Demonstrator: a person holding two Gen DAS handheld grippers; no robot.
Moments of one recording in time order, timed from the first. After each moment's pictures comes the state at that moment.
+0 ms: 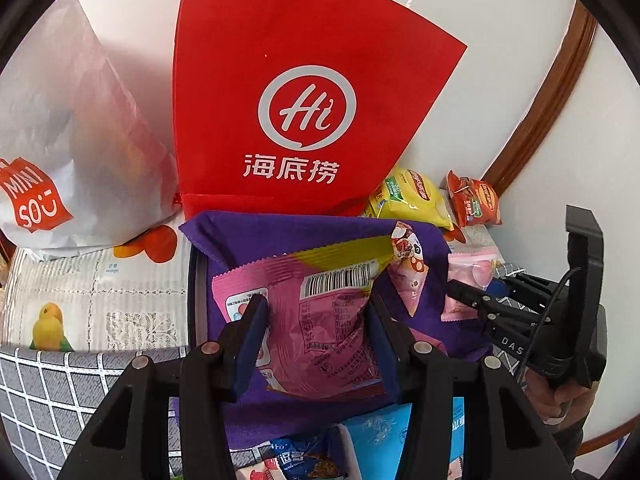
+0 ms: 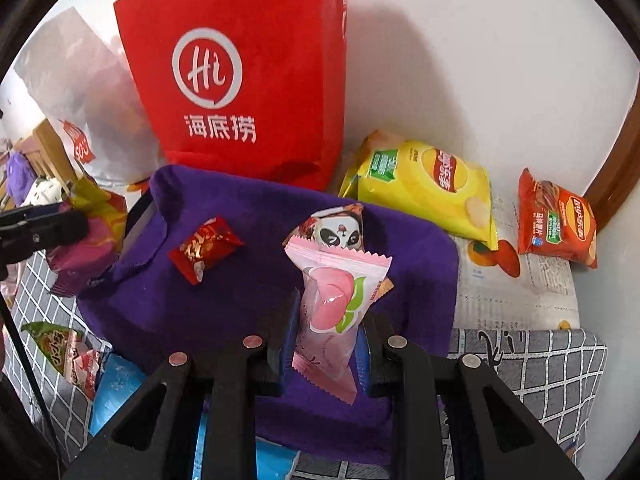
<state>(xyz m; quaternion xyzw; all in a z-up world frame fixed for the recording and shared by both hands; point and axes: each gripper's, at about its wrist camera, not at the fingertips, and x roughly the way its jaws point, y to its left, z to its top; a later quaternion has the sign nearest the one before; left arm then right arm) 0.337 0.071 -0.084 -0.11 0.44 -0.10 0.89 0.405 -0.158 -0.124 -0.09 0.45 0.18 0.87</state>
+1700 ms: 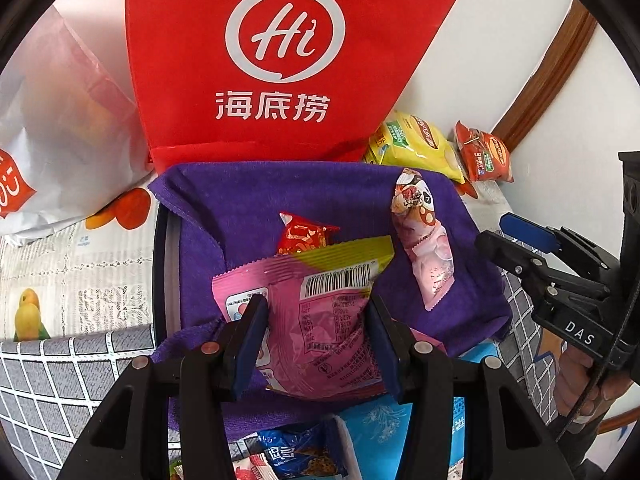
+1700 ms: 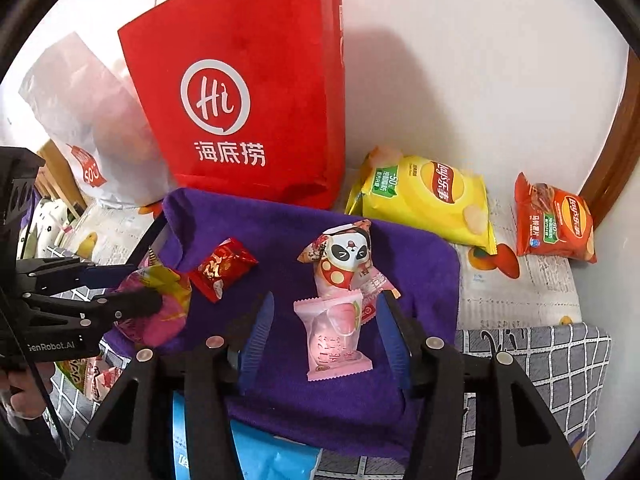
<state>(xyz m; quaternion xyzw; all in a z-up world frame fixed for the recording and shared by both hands) 0.355 0.049 -0.118 -0.08 0.50 -0.11 0.85 0.395 -0.154 -0.105 -0.06 0.43 0.18 0.88</state>
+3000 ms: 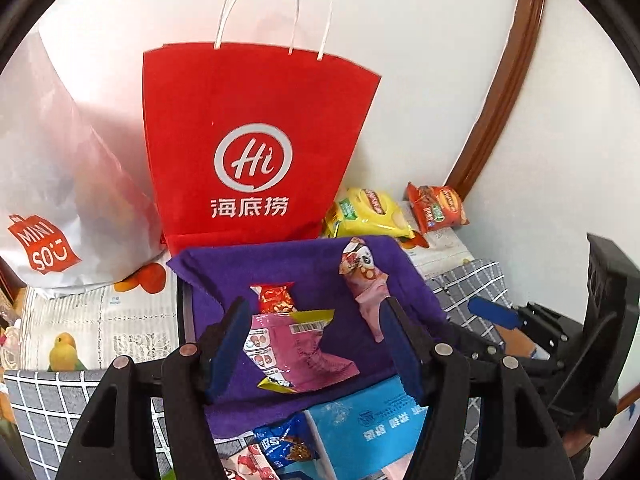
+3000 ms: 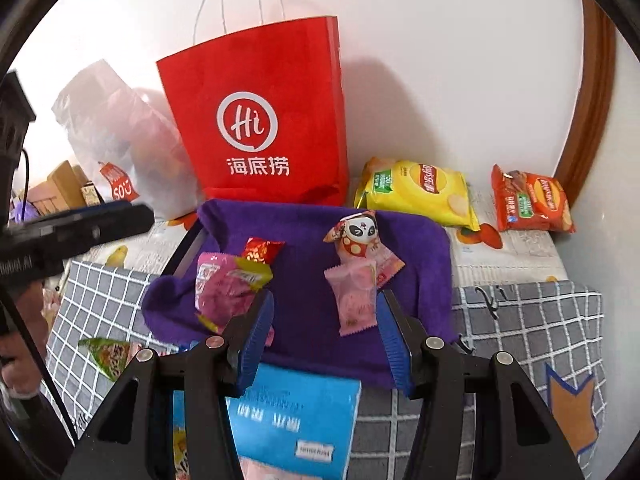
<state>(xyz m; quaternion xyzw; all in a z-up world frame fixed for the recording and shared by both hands) 0.298 0.050 -0.032 -0.07 0.38 -0.14 0.91 0.310 -0.162 -0.070 -0.03 0.39 0.15 0.91</state>
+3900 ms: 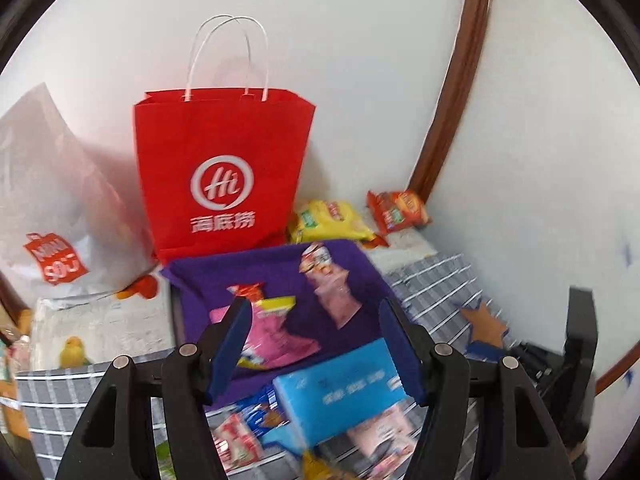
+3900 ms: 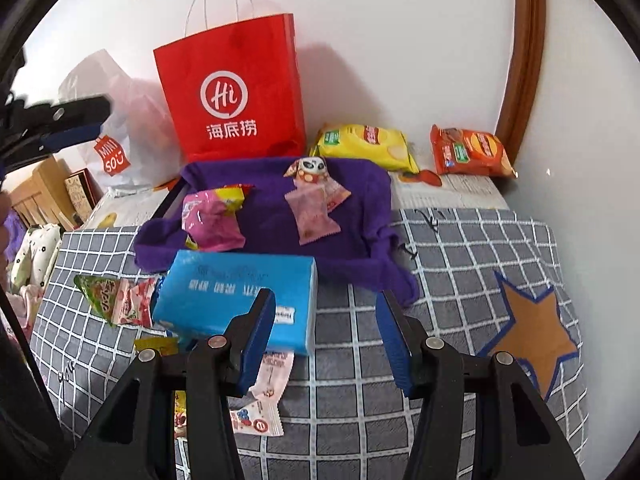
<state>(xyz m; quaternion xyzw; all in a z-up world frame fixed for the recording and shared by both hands) 0.228 0.033 0.002 -0.03 0.35 -0.16 0.92 0.216 -0.205 -0.089 -0.01 0.41 0.10 0.91</state>
